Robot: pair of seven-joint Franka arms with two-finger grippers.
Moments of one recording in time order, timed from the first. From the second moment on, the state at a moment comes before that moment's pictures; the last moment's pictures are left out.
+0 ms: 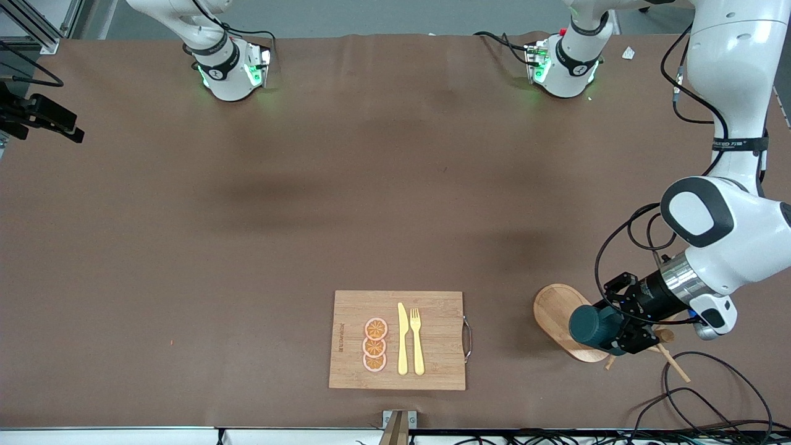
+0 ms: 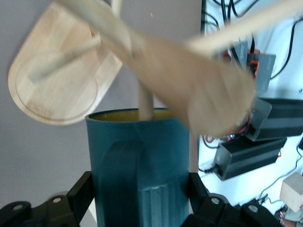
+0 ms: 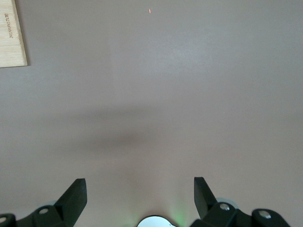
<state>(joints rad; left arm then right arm) 0.01 0.57 -0.12 -1.47 -0.53 2.35 -1.11 -0.03 -0.06 -0.02 -1.54 0.00 1.41 0.03</state>
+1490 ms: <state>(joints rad) -0.63 0.55 -0.13 -1.46 0.15 2.23 -1.85 -0.03 -0.06 -0.03 -1.53 0.00 1.41 0.03</state>
